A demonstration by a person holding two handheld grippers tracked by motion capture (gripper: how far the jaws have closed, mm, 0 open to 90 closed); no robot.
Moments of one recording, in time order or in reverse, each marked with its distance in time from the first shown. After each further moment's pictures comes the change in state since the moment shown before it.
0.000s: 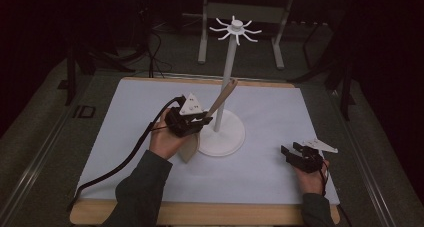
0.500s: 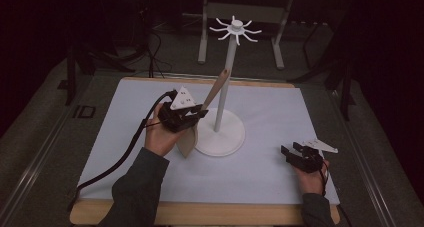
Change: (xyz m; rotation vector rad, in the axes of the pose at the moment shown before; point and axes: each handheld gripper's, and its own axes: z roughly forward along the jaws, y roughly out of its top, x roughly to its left) left arm 0.009 0.005 -0.016 -0.041 0.039 -0.023; right arm 0.000 0.000 0.000 -0.001 -0.001 0.000
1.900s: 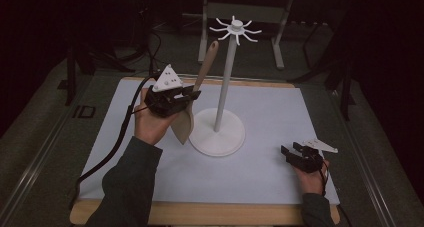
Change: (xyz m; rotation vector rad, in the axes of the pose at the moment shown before) left arm 0.020 0.033 -0.037 -0.098 0.042 -0.035; right arm 0.000 0.000 0.000 0.002 -0.001 -0.001
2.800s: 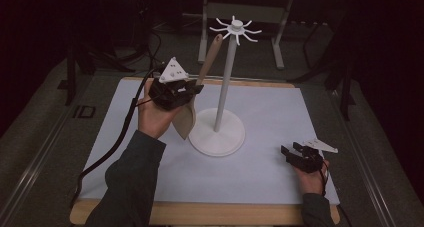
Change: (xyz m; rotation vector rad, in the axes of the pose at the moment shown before) left arm 0.006 0.013 0.010 0.031 0.021 -0.001; right arm 0.000 0.000 0.000 -0.001 0.001 0.002
